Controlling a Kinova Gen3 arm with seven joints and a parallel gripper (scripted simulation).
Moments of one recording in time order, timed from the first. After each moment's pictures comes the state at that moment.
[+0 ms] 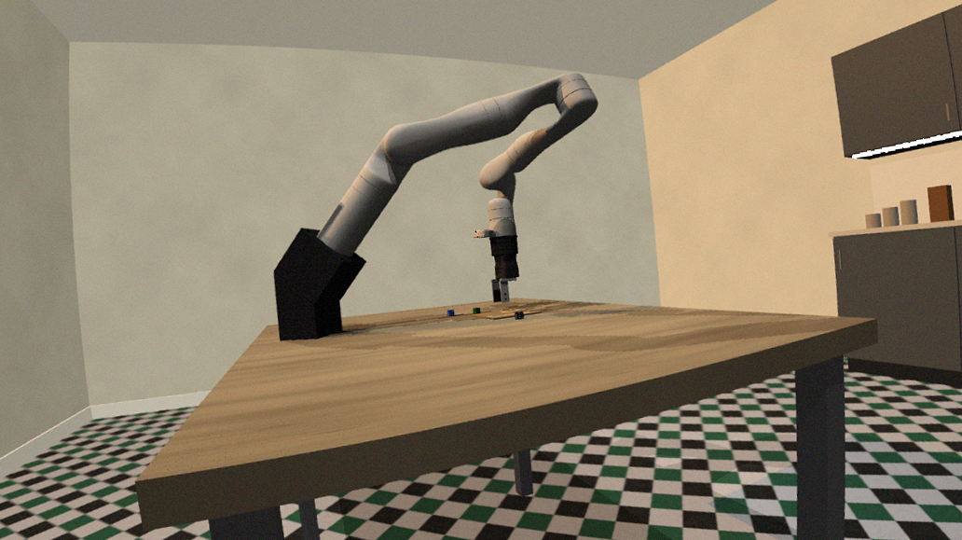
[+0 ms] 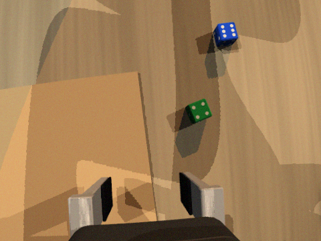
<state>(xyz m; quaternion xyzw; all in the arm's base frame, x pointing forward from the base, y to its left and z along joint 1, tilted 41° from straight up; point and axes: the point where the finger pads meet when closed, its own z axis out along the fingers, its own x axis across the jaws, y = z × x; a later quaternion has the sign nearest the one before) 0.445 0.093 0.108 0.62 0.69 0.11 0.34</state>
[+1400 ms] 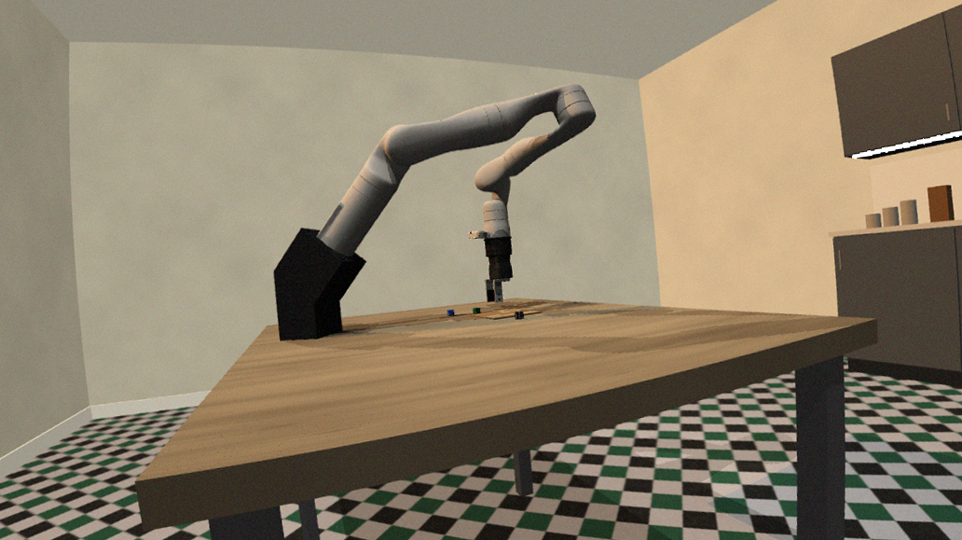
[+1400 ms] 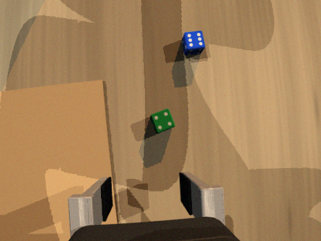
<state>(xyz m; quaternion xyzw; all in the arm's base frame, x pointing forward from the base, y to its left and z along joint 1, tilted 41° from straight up) 0.440 0.122 0.094 0.62 0.70 0.11 0.34</state>
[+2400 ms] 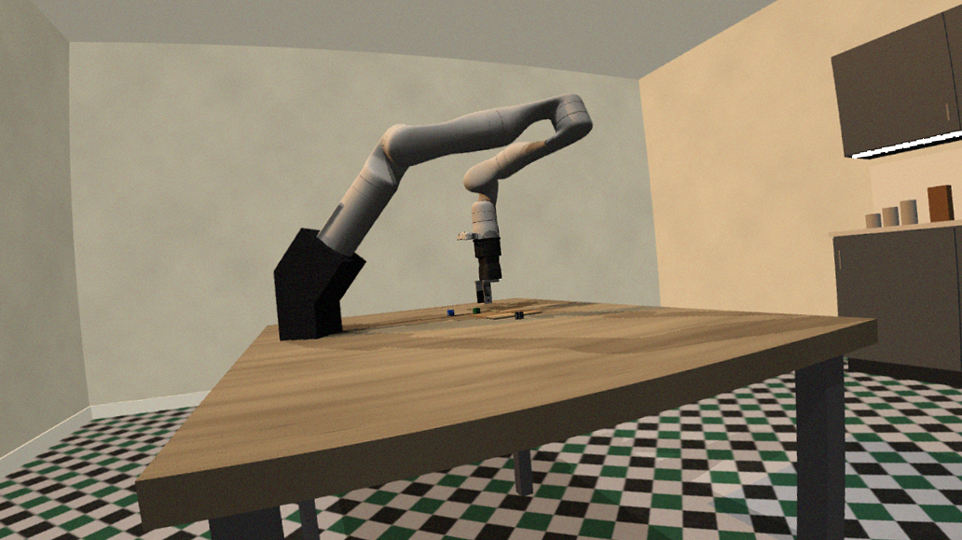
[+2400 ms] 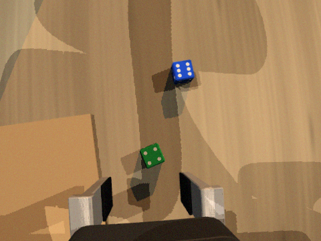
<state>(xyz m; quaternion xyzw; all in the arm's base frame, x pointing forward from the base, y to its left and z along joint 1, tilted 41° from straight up) 0.418 0.125 0.074 0.63 0.69 0.11 0.34</state>
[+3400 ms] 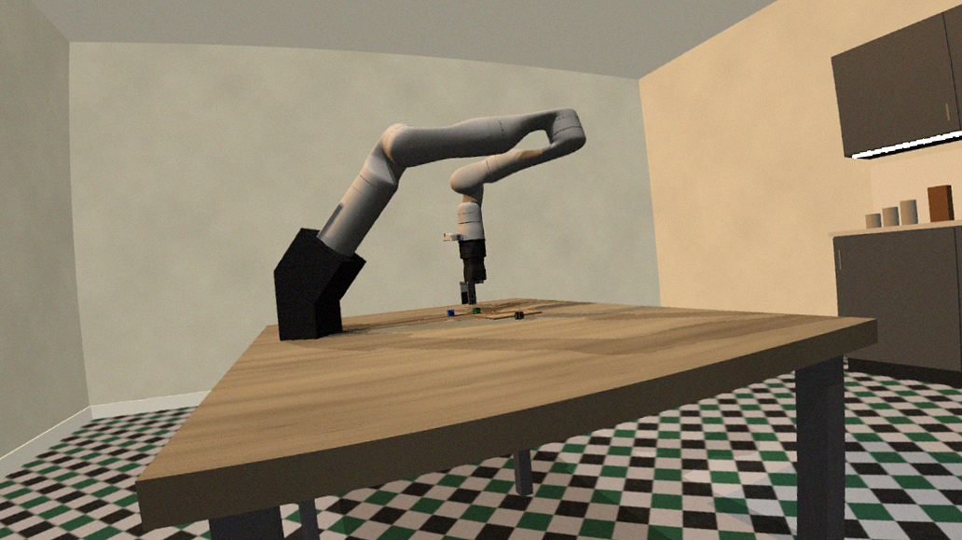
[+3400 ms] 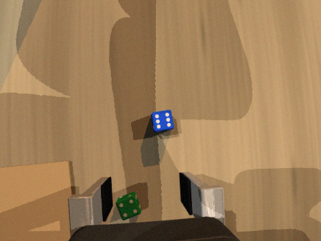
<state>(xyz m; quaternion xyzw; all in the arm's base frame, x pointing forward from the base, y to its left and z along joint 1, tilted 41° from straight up) 0.387 0.137 0.045 0.62 0.70 0.11 0.34</state>
